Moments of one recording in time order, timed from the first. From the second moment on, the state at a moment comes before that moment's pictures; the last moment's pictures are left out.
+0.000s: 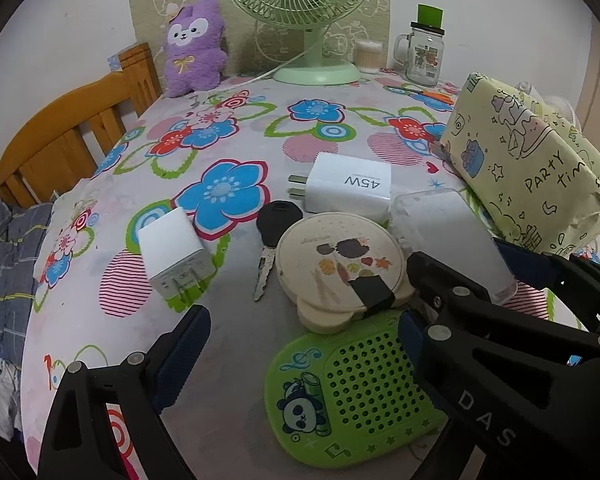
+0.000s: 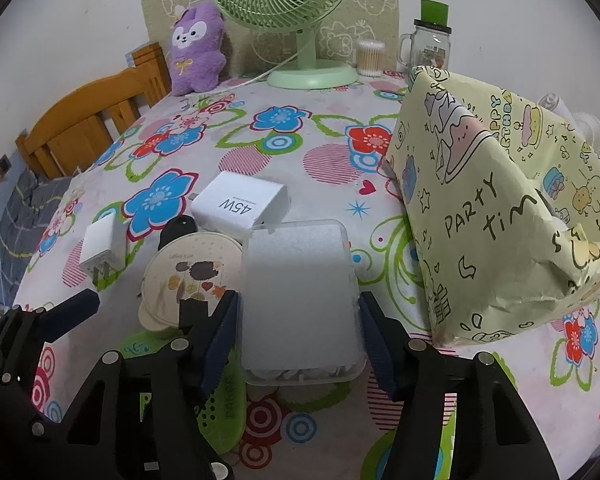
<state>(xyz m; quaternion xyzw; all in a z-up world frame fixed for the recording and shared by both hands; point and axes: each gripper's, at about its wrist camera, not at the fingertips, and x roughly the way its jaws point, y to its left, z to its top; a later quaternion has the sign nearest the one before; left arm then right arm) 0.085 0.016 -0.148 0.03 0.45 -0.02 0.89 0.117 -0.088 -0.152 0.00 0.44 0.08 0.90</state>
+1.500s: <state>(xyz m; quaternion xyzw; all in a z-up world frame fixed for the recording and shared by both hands) 0.122 -0.006 -0.153 0.03 0.45 -0.03 0.89 0.128 -0.113 -0.145 0.04 0.44 0.05 0.89</state>
